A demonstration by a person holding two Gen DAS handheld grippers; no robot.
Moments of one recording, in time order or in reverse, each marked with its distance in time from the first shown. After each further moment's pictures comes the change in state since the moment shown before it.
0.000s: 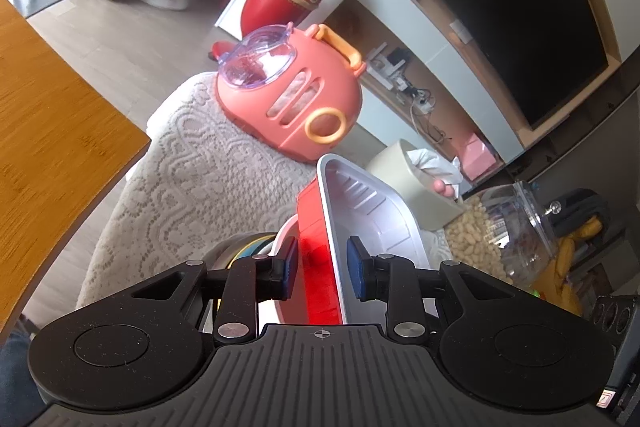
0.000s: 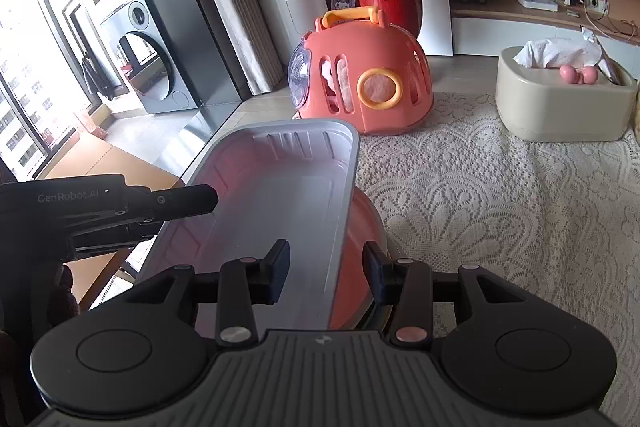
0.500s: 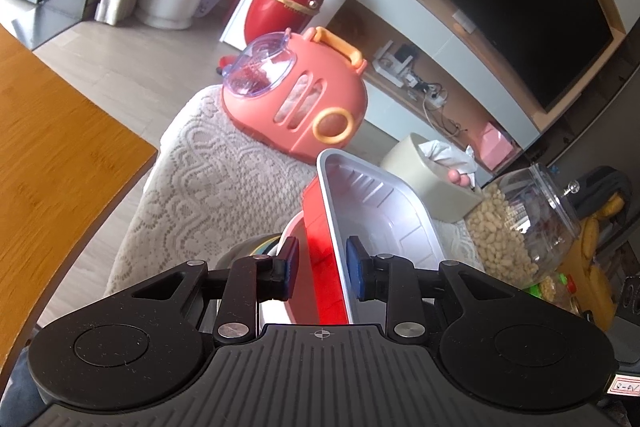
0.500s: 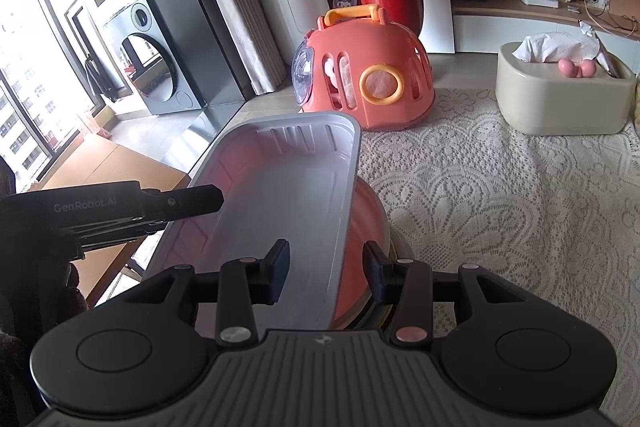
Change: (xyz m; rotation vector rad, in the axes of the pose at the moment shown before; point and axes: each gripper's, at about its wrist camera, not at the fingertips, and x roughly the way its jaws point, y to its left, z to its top) left arm -0.003 -0.012 -0.006 0.086 -0.013 0.062; right arm -0.007 0.002 -0.005 0.005 -0.003 0.011
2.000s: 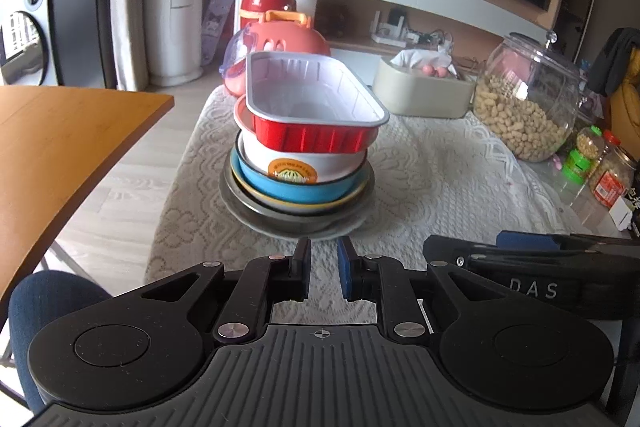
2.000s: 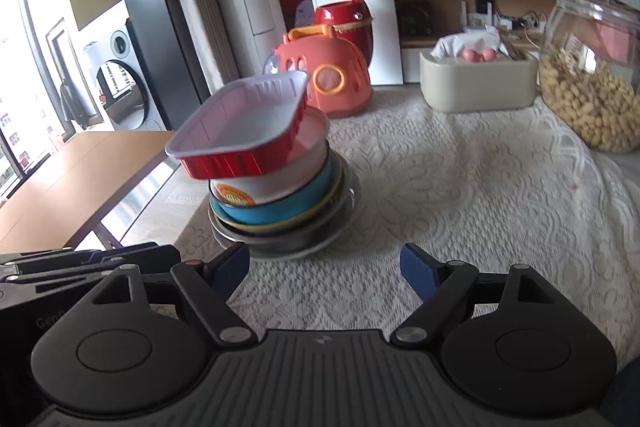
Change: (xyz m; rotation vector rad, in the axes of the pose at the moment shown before) left arm -0.087 -0.092 -0.157 0.380 -0.017 0.234; right arm -0.099 -0.001 -0.139 0.054 -0.120 -0.153
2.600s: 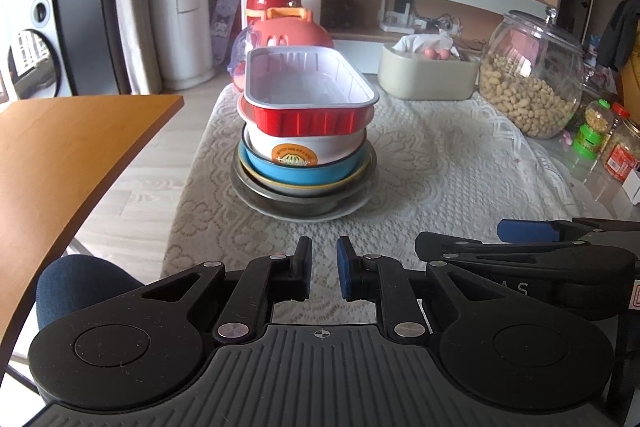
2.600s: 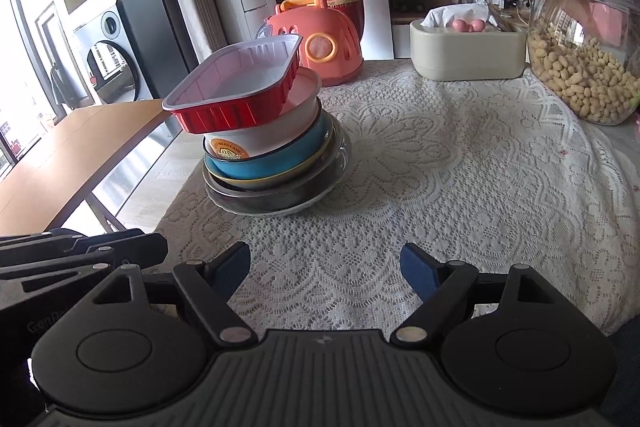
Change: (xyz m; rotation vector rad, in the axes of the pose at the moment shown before) left arm -0.020 -0.020 -0.014 0.064 0.010 0.076; right arm -0.007 0.005 -0.017 -0.026 0.029 -0.012
